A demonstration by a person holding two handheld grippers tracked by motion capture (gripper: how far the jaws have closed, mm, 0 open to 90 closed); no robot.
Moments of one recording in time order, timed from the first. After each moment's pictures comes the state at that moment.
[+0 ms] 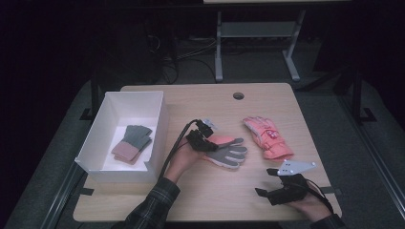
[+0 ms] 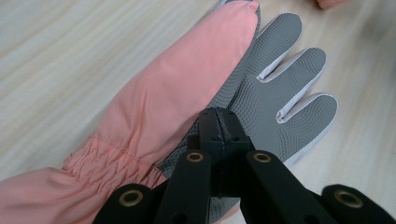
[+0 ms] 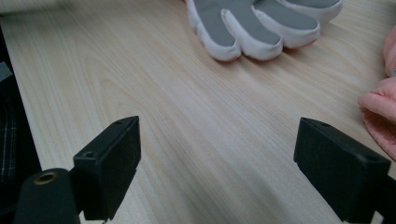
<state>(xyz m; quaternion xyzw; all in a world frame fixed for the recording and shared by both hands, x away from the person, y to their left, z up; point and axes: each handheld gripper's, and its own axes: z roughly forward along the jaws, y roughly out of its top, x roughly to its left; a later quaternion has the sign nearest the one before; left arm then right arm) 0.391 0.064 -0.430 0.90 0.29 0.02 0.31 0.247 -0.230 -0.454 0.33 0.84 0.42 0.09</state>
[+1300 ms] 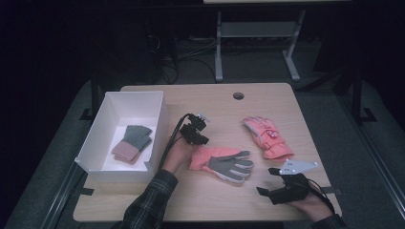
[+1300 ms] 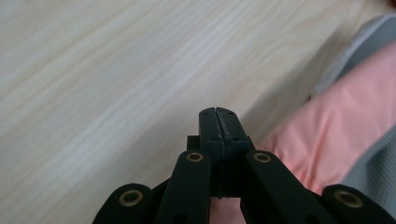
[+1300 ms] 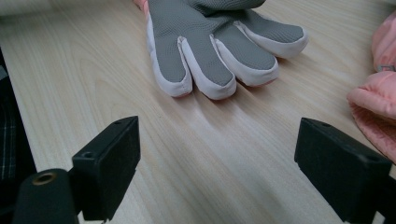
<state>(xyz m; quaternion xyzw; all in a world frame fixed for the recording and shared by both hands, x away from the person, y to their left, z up) 0.413 0.084 -0.425 0.90 0.35 0.05 0.27 0.248 -0.234 -0.455 0.34 0.84 0.42 0.09</state>
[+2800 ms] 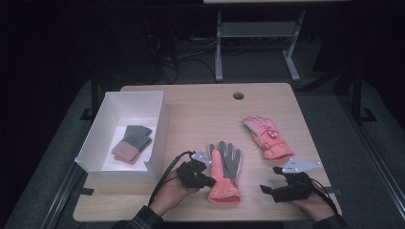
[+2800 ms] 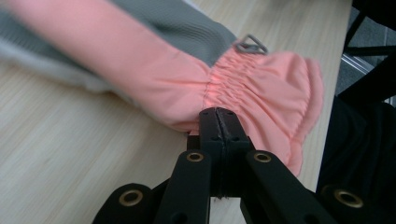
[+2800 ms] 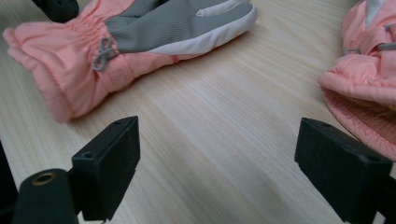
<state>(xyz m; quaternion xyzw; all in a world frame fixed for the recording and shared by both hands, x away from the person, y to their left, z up) 0.288 0.086 -0.432 0.91 0.24 -0.05 0.34 0.249 -0.243 -0.456 0.36 0.83 0.41 0.10</state>
